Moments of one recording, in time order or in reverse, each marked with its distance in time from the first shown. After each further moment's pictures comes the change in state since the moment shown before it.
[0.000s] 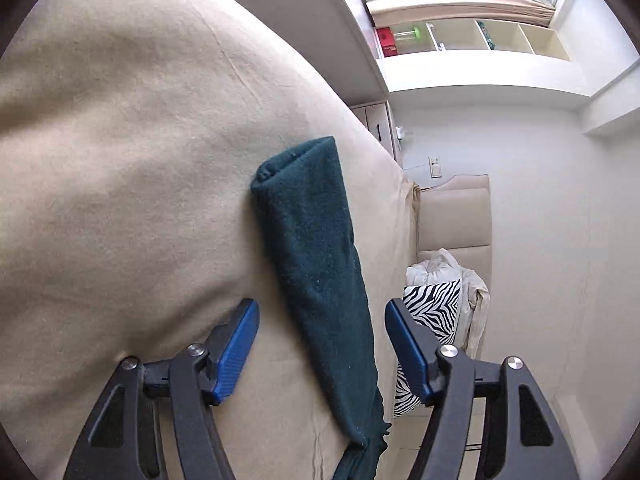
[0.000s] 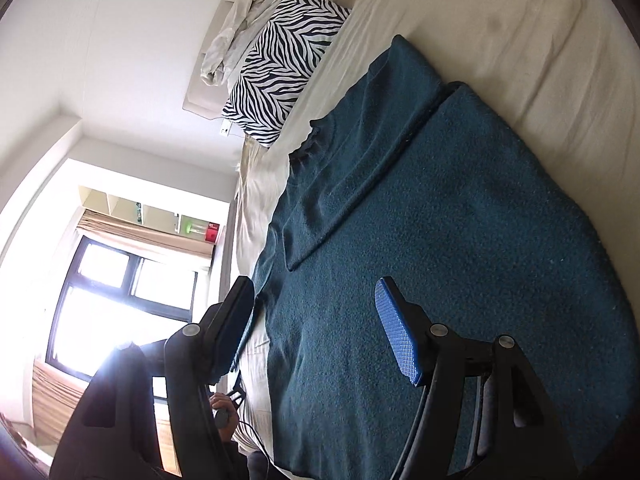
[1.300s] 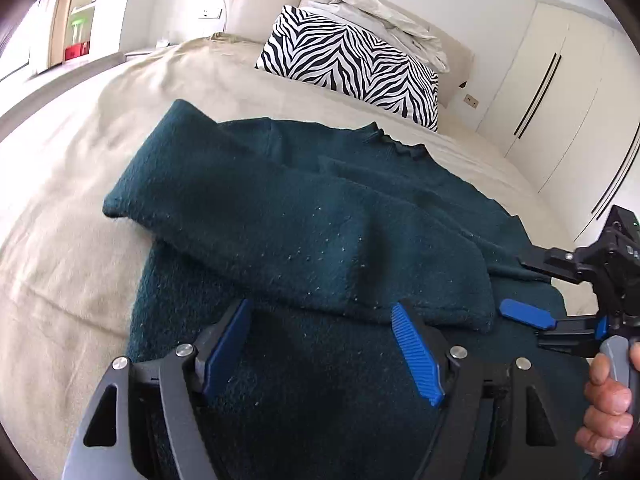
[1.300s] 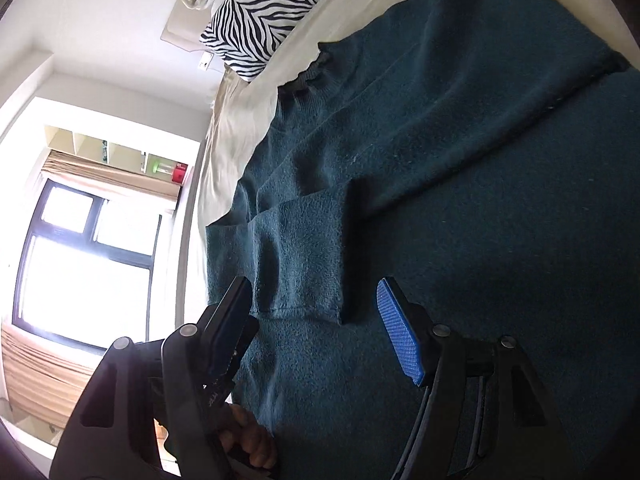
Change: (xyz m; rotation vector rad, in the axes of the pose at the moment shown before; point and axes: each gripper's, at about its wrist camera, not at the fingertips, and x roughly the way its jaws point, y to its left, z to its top) left arm 0.094 -0.100 -0.353 1.237 0.414 0.114; right arm 0.176 0.027 0.053 -0.103 0.238 -0.149
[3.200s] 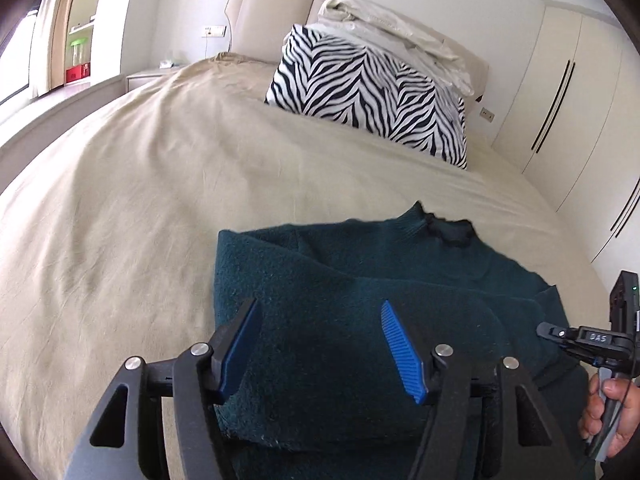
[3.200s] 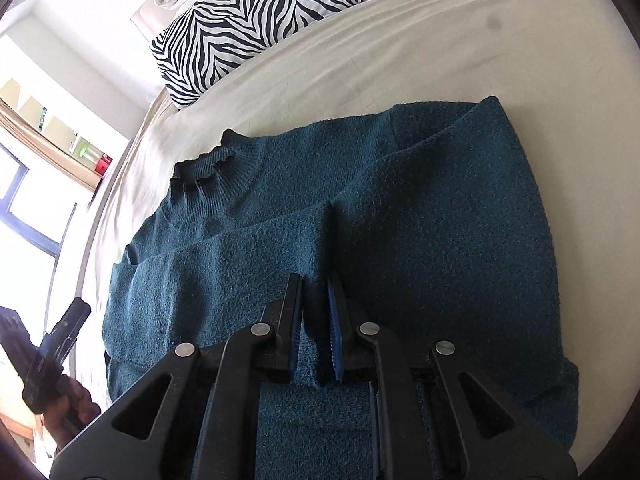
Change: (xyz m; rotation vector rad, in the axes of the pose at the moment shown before) left arm 0.067 0.026 0.120 0.036 0.012 0.105; right arm -0.004 -0.043 0.134 -0.205 -0.124 -0.323
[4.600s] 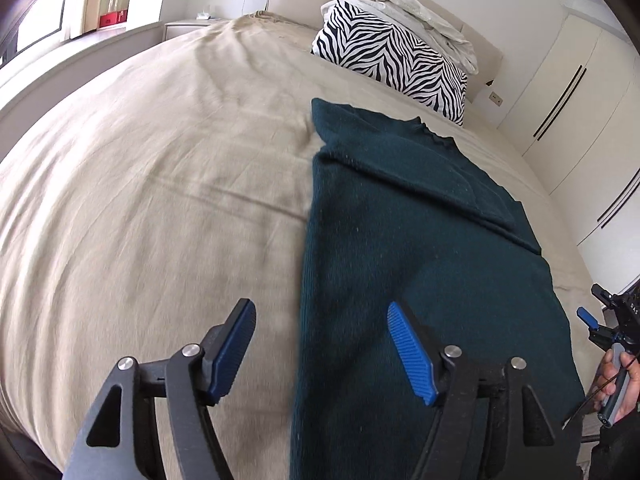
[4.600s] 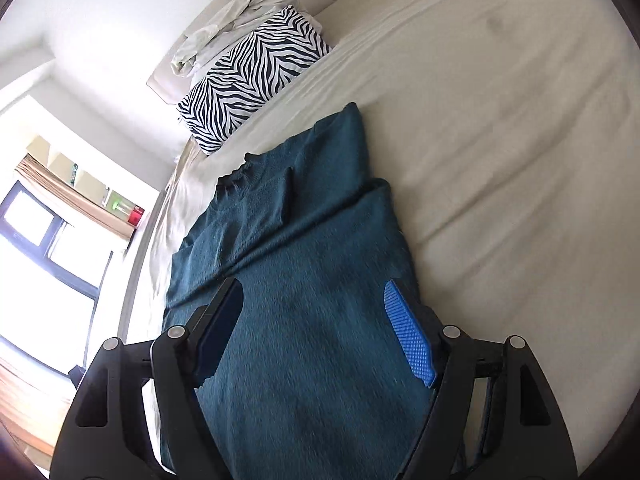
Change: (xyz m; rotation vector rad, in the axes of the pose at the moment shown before) left arm -0.181 0.058 -0.172 -0.109 0.110 -0.045; right arm -0.189 -0.059 -0.165 0.142 -0.174 0.095
